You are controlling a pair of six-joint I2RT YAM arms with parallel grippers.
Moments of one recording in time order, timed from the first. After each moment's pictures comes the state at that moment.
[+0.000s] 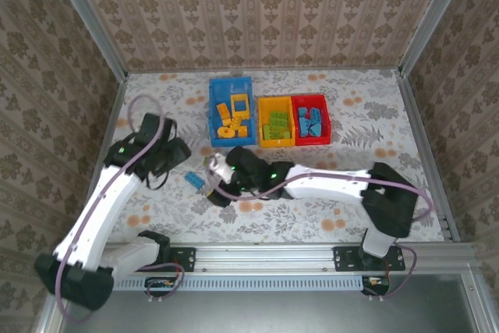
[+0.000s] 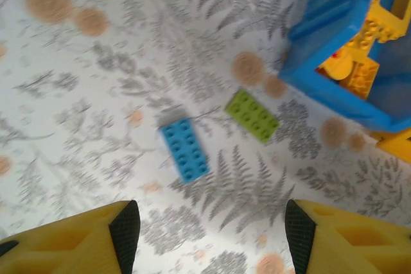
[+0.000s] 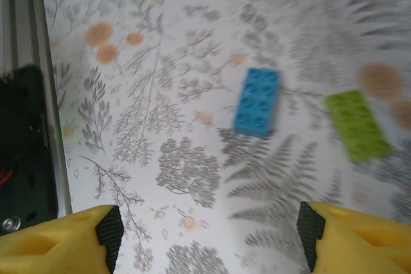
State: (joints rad) left arm -0.38 0.98 1.06 -1.11 -0.11 -0.84; right arm 1.07 1.73 1.16 -0.12 -0.12 0.04
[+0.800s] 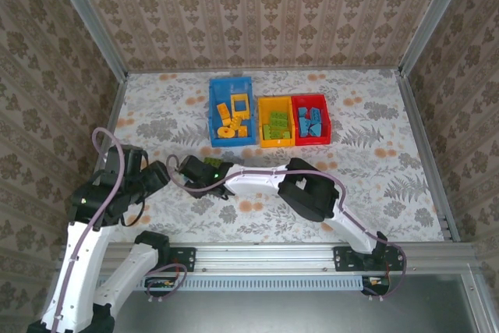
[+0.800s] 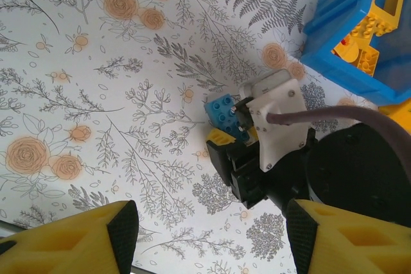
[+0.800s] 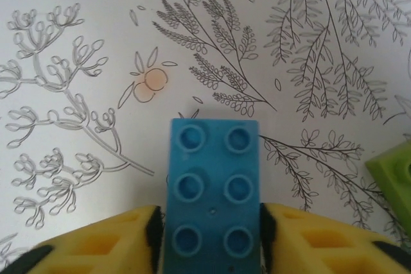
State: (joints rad) left arm -0.31 0.69 1.08 -1.33 -0.11 -0.74; right arm 1.12 2.33 1.75 -0.32 0.18 0.17
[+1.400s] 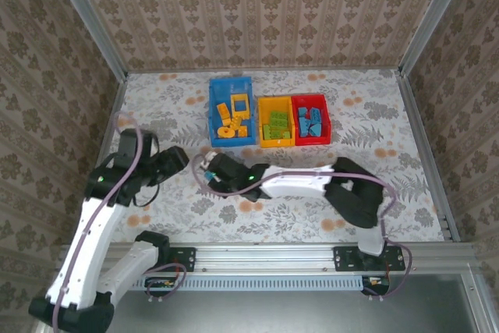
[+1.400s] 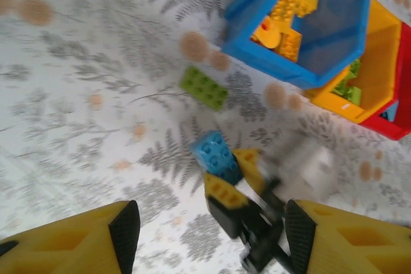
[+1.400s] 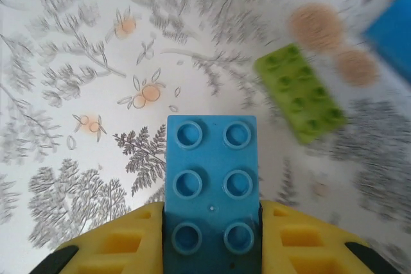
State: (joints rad) left arm -0.33 0.84 1.01 -1.05 0.12 -0.73; right arm 1.07 1.87 1.24 -0.16 0.18 0.16
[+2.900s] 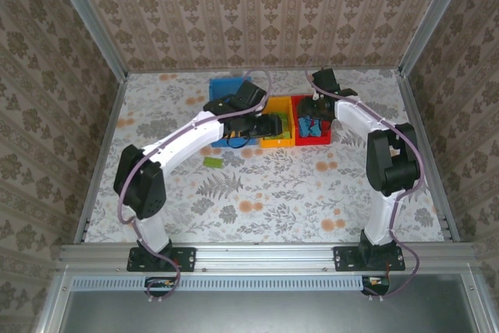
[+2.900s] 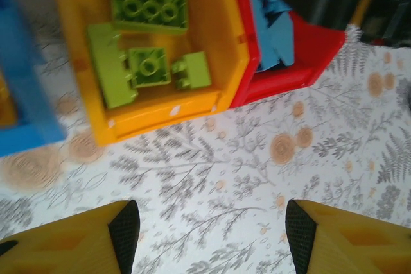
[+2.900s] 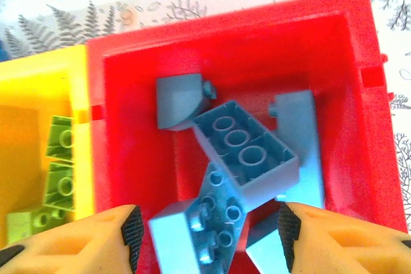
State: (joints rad) left arm -0.76 1.76 1.52 -0.68 0.17 -0.68; right arm 0.23 1.90 1.46 -0.52 -0.01 0.36
